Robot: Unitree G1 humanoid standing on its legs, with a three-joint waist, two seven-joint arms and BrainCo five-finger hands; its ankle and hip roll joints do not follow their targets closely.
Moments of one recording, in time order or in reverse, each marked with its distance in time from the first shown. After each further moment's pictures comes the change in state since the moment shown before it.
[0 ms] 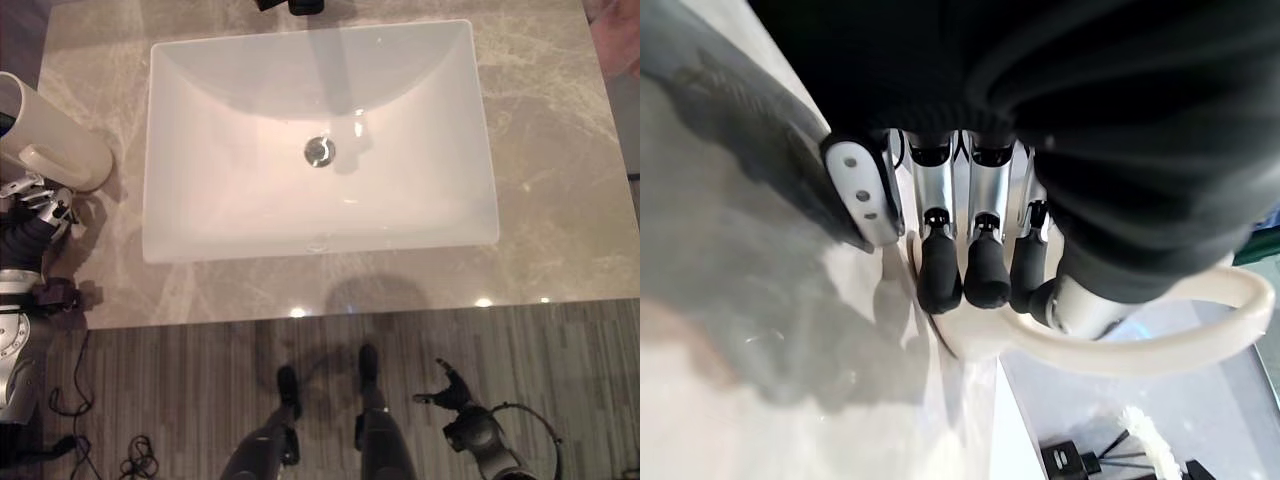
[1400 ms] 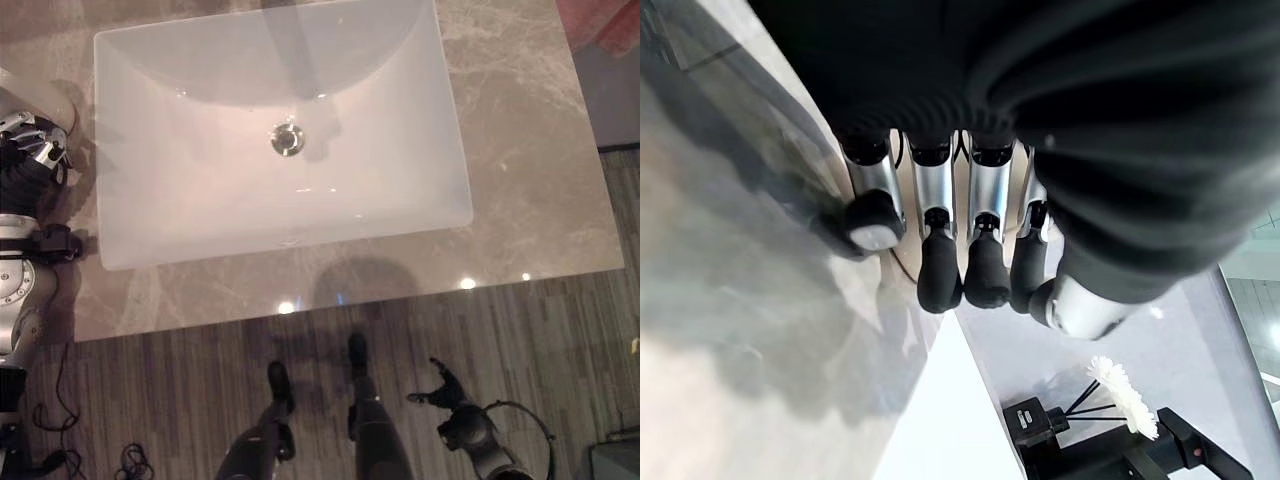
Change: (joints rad) left arm -0.262 0.047 -0.107 0.129 0.040 -0.002 0.059; right arm -0.009 0.013 0.021 0.006 0.003 -0.001 -0.001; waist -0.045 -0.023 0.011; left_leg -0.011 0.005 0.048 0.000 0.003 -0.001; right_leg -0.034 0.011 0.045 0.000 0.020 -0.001
